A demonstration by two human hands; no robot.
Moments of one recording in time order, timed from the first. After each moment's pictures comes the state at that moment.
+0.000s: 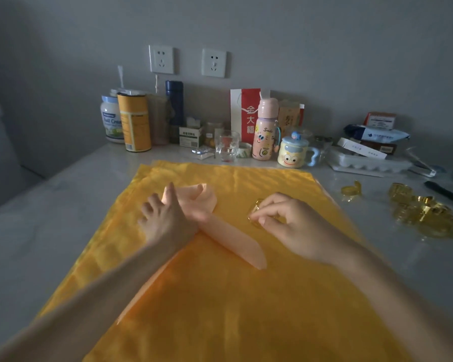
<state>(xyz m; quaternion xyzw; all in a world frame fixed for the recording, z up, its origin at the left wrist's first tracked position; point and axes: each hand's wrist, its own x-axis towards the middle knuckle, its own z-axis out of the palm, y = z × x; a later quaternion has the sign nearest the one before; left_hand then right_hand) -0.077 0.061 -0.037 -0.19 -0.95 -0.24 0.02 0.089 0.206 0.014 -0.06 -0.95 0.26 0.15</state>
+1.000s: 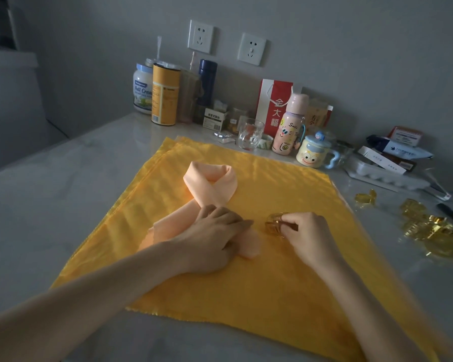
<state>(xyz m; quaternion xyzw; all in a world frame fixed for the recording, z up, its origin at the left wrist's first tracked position) -0.022 0.032 -0.058 -0.56 -0.81 -0.17 0.04 0.087 0.200 -0.029 -0.18 -0.95 0.20 0.18</state>
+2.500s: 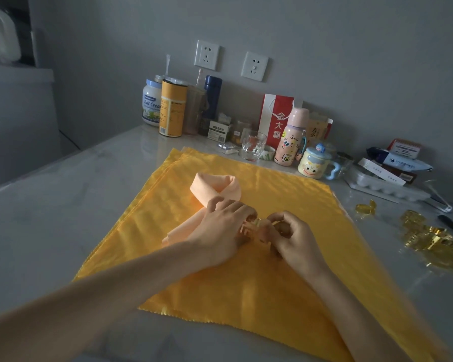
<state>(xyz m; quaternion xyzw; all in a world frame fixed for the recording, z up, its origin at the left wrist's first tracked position) -0.023 0.043 -0.049 -0.51 -0.80 -0.28 0.15 0.081 0.178 -0.037 -0.11 -0.86 0.44 0.24</state>
